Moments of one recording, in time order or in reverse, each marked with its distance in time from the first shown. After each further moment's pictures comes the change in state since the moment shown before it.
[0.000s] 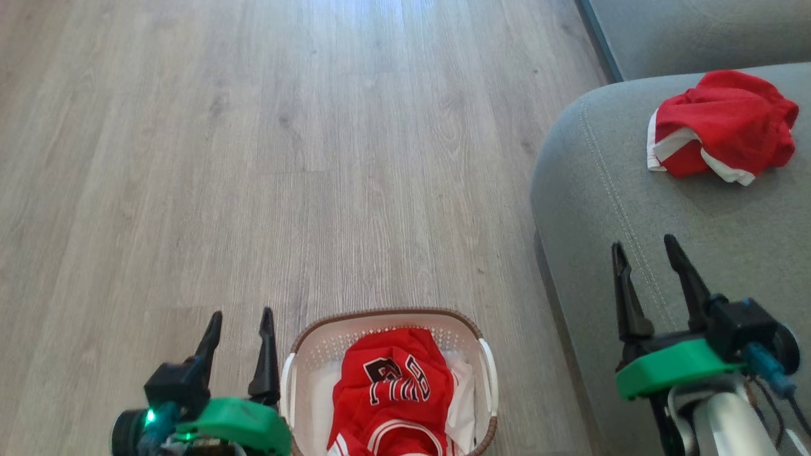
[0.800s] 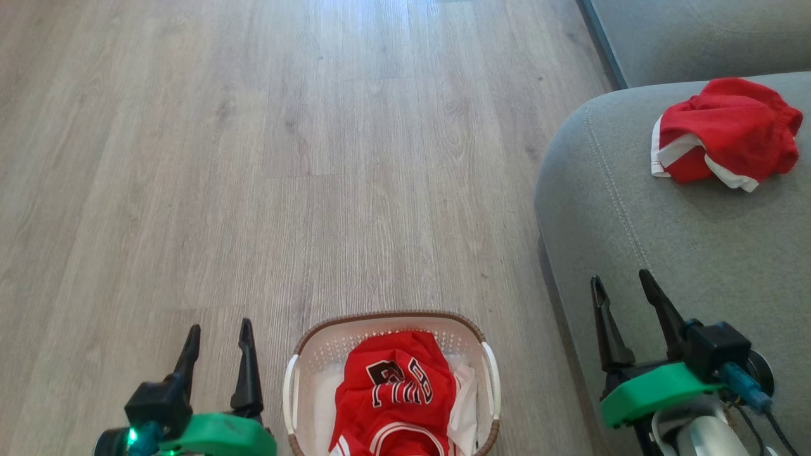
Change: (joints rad) left arm 0.091 -0.076 0.159 -0.023 0.112 -0.065 0.000; right arm 0.046 0.000 0.053 0.061 0.044 0.000 0.000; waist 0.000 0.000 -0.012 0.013
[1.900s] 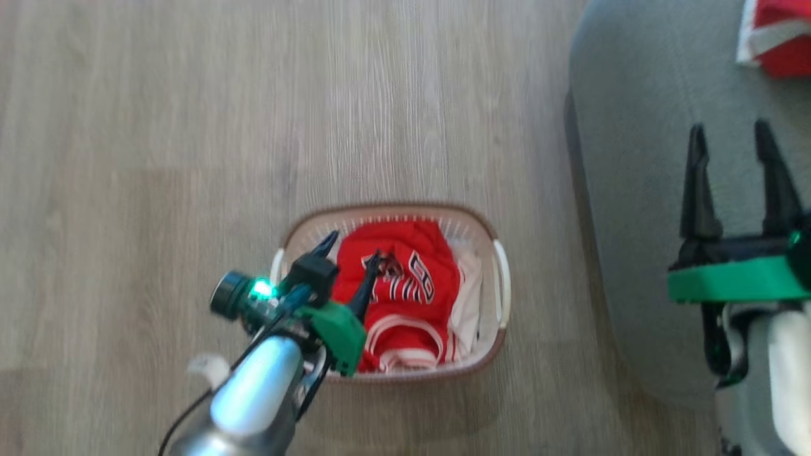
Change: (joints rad) left arm -0.541 -0.118 -0.271 0.580 0.192 -0.228 0.018; right arm -0.213 0.001 -0.168 -0.186 -0.074 0.000 0.000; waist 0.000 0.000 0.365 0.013
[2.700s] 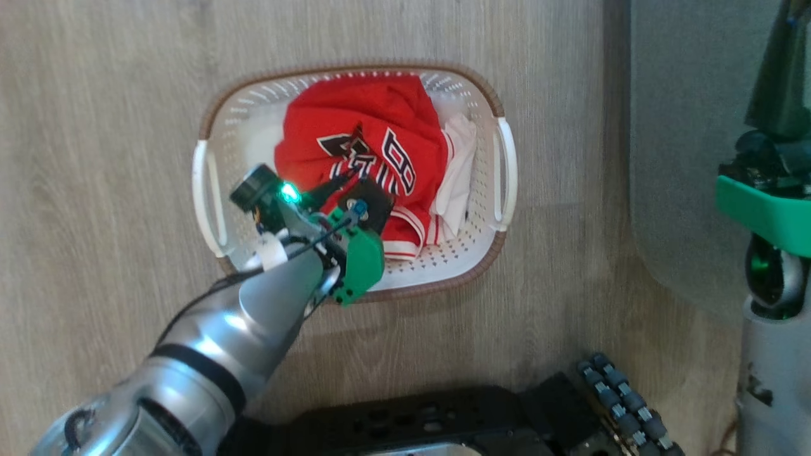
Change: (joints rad) left arm -0.454 -0.011 -0.484 0.370 -0.107 -0.021 0.084; right arm -0.217 -0.001 0.028 -0.286 -0.014 0.000 0.000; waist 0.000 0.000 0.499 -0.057
